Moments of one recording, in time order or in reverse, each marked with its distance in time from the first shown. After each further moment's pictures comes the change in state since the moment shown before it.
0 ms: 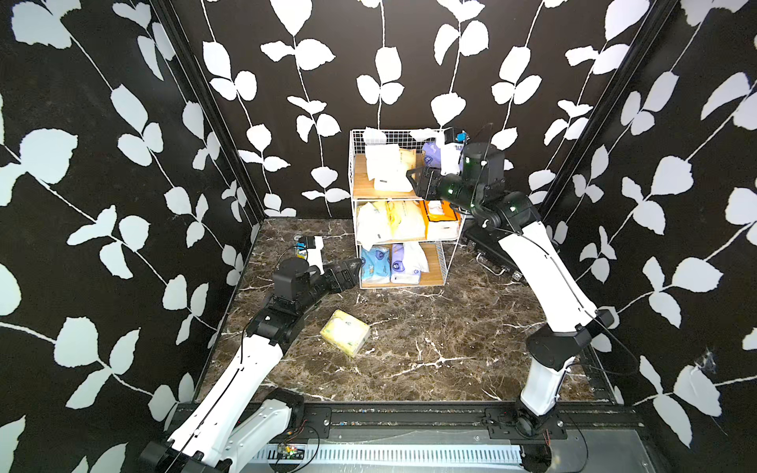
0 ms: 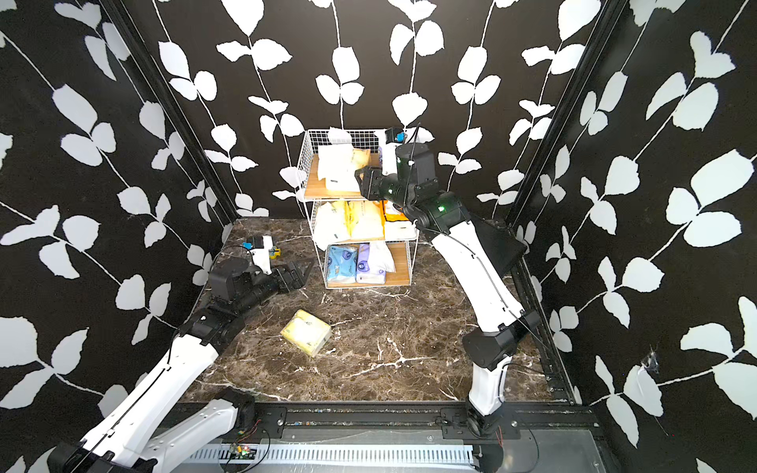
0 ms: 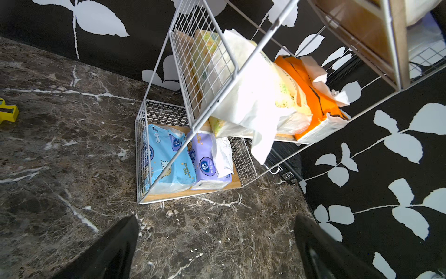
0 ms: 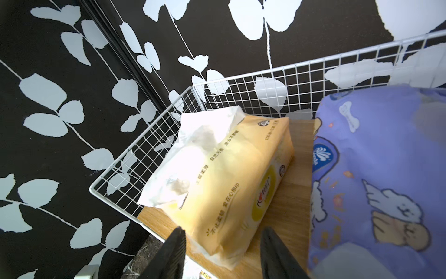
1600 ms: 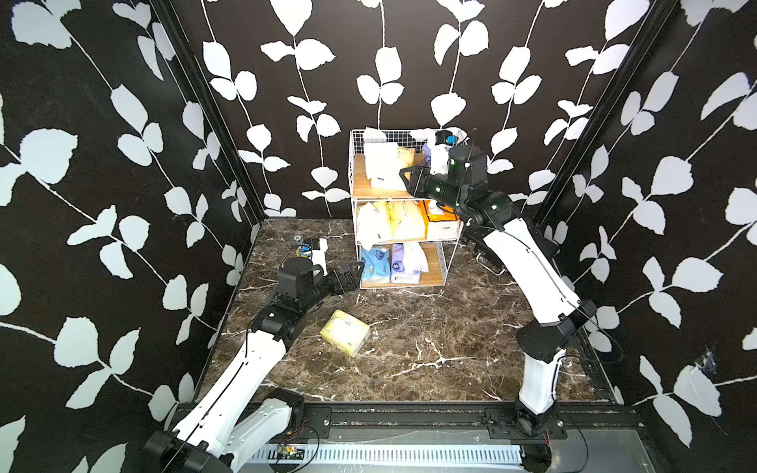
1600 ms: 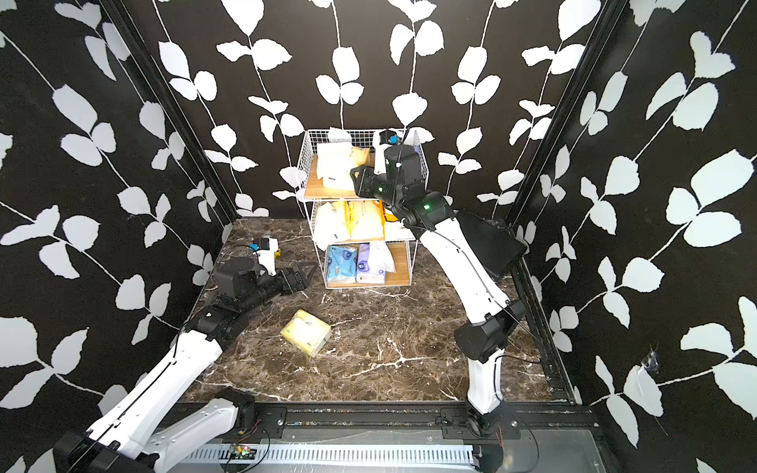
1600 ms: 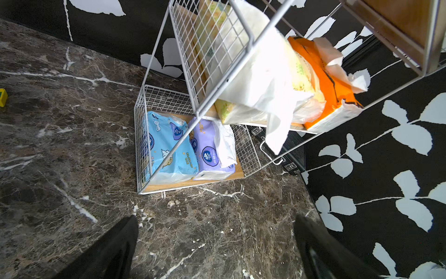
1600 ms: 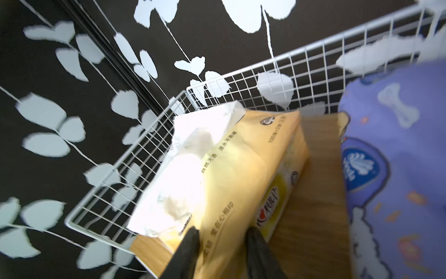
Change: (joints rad) left arm 0.000 0.045 -0.009 0.002 0.027 0.004; right arm 0.008 0.080 0.018 0.089 0.006 0.090
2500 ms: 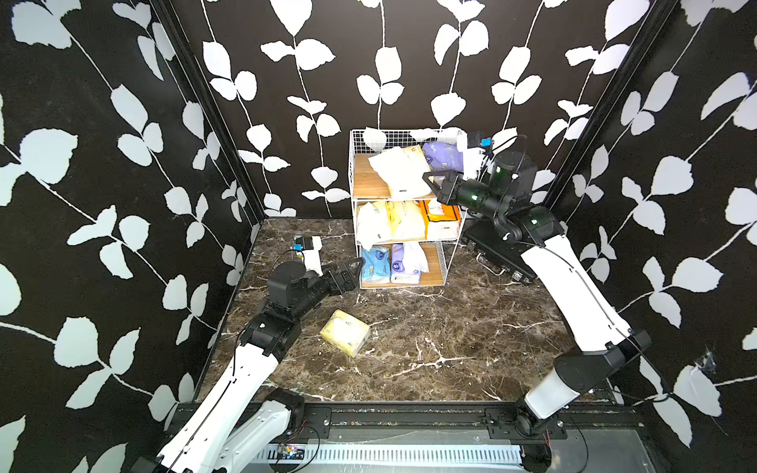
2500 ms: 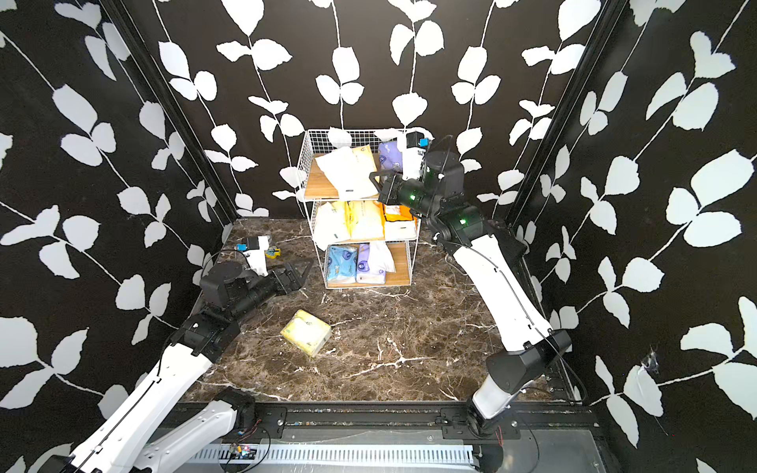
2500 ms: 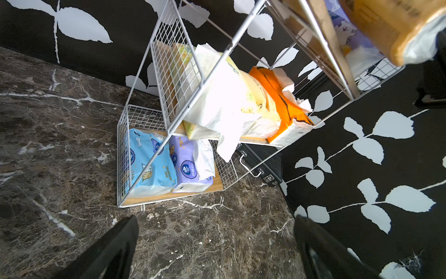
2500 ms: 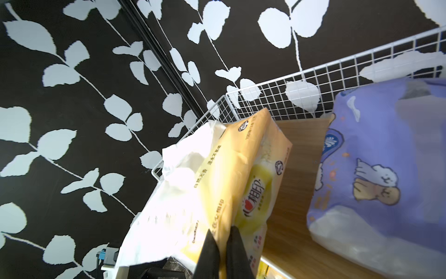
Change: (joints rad) left arm -0.046 -0.099 0.029 -0.002 -0.031 -0.066; right arm -0.101 -0.306 -0.378 0.184 -0.314 0.011
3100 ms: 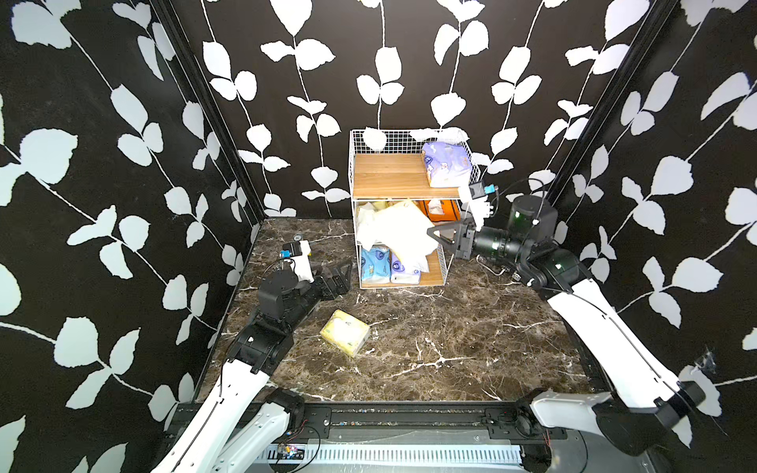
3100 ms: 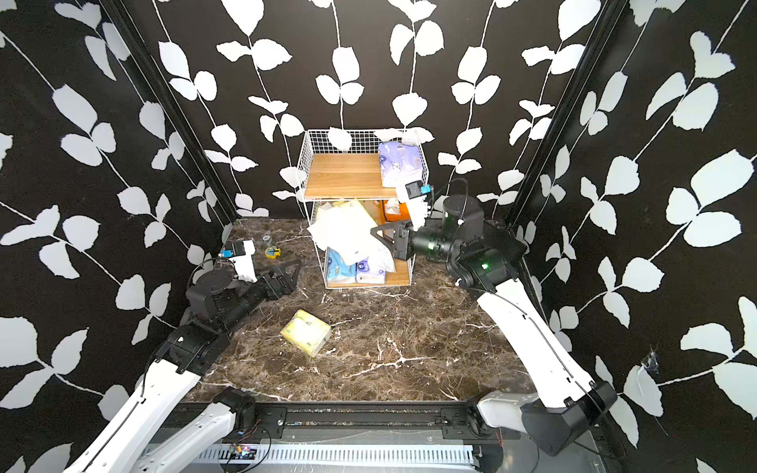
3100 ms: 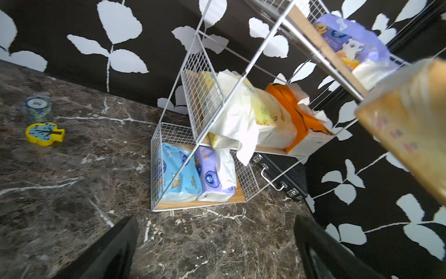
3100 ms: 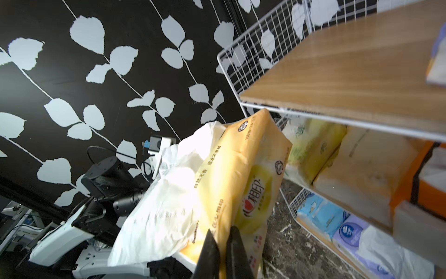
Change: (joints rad) left arm -0.016 -0.109 0.002 -0.117 -0.199 0.084; right arm 0.011 -0.367 -0.533 0.016 -0.294 -0.115
